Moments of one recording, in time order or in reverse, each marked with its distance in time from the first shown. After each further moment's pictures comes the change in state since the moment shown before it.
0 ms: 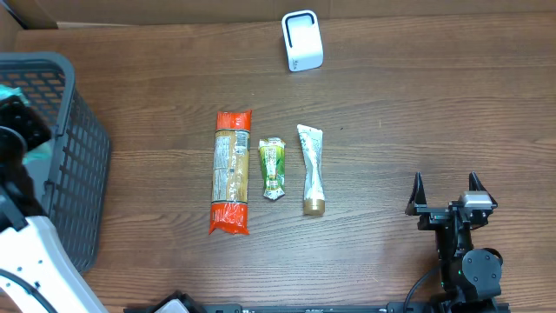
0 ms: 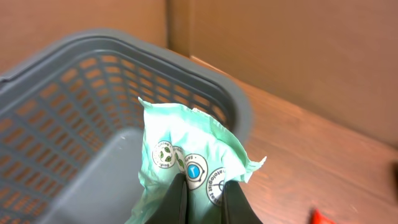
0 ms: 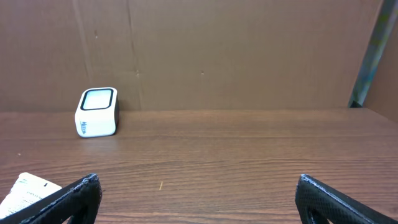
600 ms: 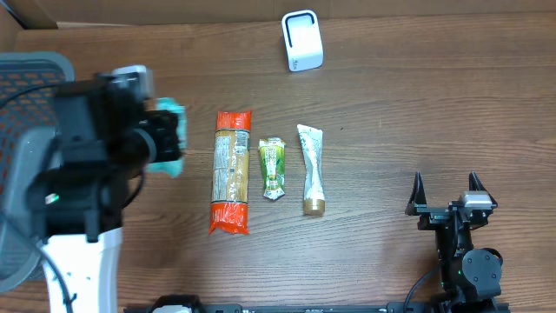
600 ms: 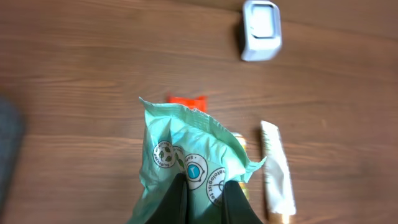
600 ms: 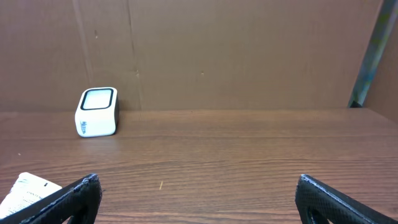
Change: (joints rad) left arm -0.650 -0.062 -0.058 -0.265 0.010 -0.150; right arm 0.000 0.000 0.000 0.000 0.000 0.000
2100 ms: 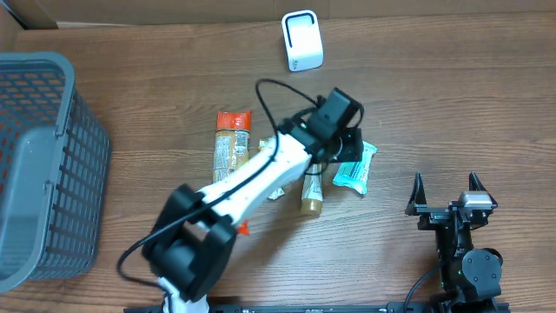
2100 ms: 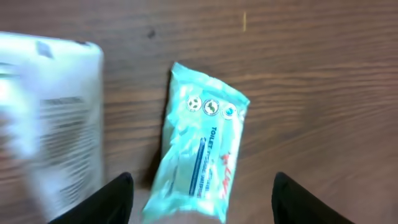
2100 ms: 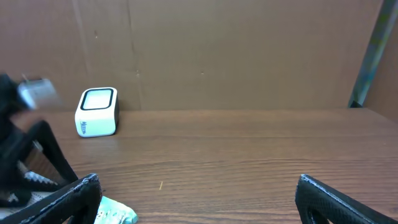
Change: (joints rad) left arm -0.697 0.713 -0.056 0.516 -0.042 -0.535; right arm 0.000 0.000 0.000 -0.001 0.000 0.000
